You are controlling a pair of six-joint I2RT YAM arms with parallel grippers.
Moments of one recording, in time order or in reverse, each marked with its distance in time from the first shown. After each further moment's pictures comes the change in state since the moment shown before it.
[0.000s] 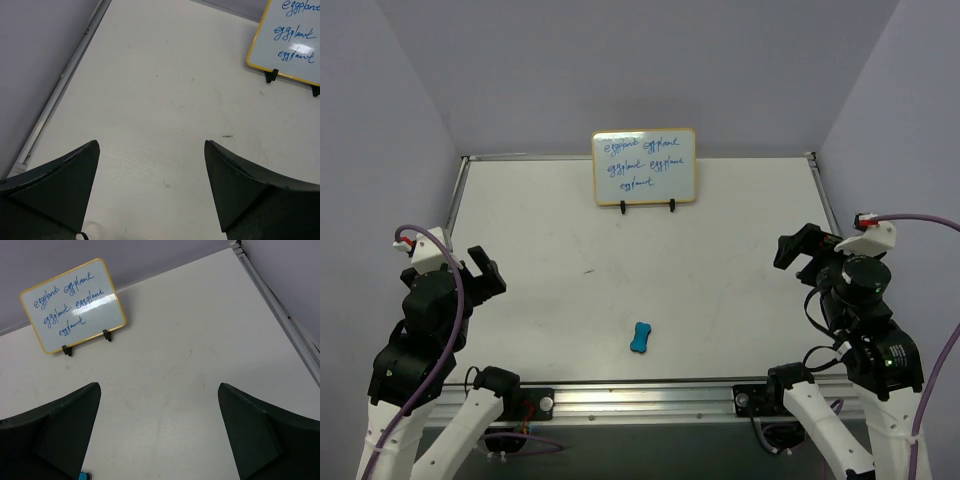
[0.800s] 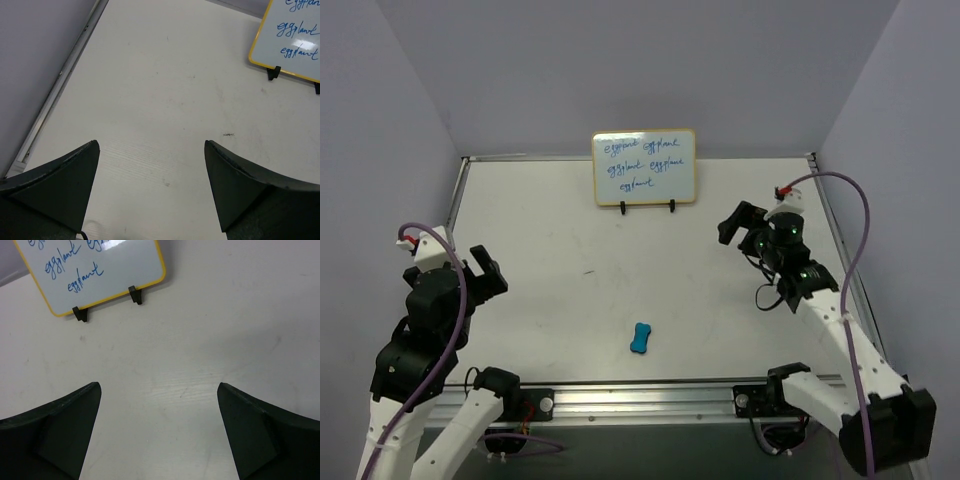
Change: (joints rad) left arm 0.000 0.012 -0.003 0.000 0.001 -0.006; right arm 0.019 0.356 -0.326 0.538 -0.227 0.121
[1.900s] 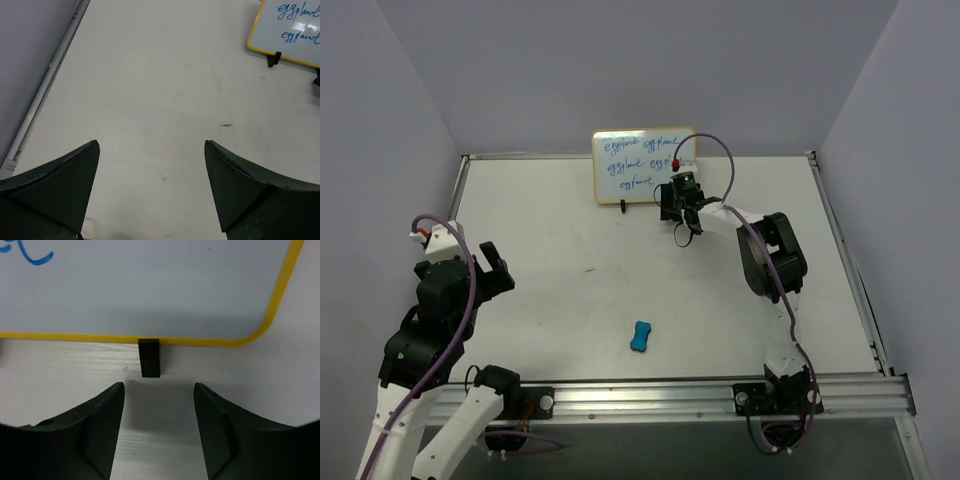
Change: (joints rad) left arm -0.001 0.037 -0.027 0.007 0.038 -0.010; right arm 0.202 1.224 0.705 0.214 0.122 -0.218
